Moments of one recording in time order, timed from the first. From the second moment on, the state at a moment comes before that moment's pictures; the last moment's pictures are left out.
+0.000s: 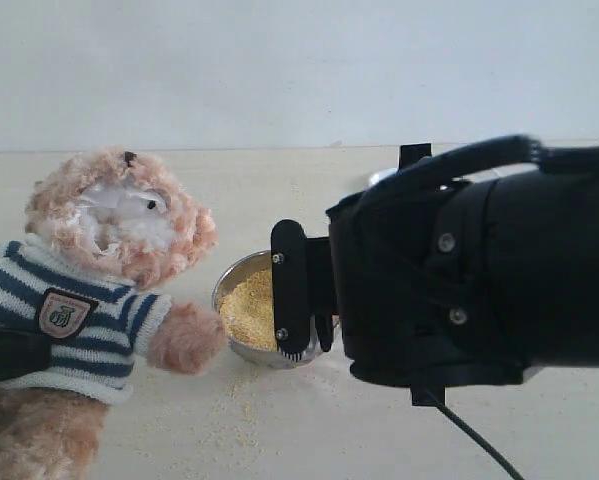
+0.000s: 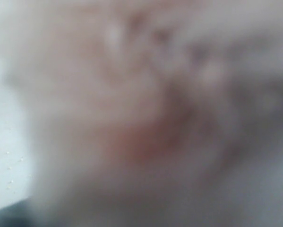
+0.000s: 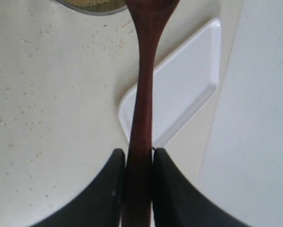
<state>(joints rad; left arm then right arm) 0.34 1.03 -0.37 -1.18 1.11 1.13 1.13 1.60 -0.98 -0.95 1.08 0.09</state>
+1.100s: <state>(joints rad) 0.34 1.03 -0.37 -1.18 1.11 1.13 1.15 1.79 -1.06 -1.05 1.09 0.08</state>
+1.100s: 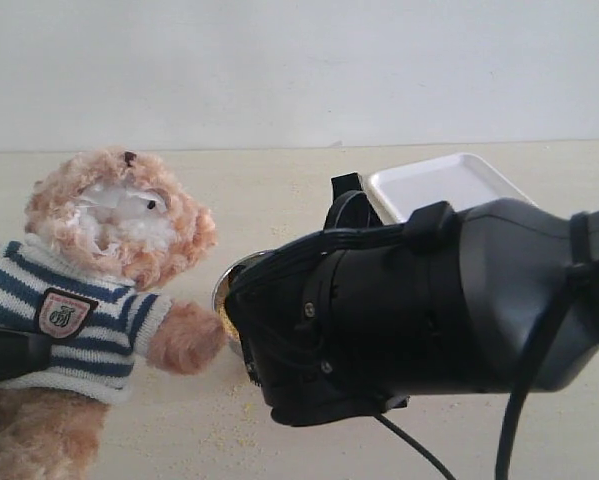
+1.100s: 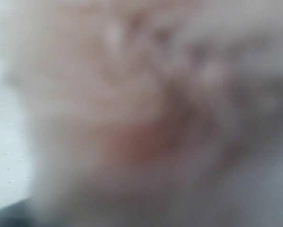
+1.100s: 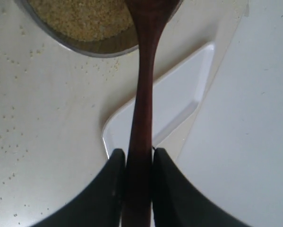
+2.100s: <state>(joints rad) 0.34 1.03 -0.37 -1.18 1.10 1.13 1.14 1.82 -1.16 -0.69 1.05 0.14</state>
